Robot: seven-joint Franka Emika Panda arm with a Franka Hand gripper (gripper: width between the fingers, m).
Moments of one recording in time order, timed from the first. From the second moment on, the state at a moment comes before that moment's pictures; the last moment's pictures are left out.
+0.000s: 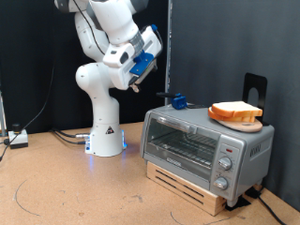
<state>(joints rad) 0.32 -0.60 -0.41 -2.51 0.29 1.75 0.27</state>
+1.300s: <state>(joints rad) 0.33 -0.43 -0.32 -2.71 0.32 2.15 0.28</state>
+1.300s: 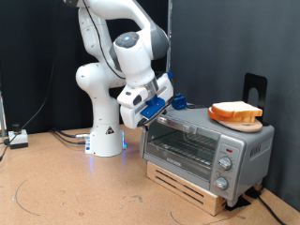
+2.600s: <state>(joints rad) 0.24 -0.30 -0.38 -2.64 0.26 2.20 0.27</state>
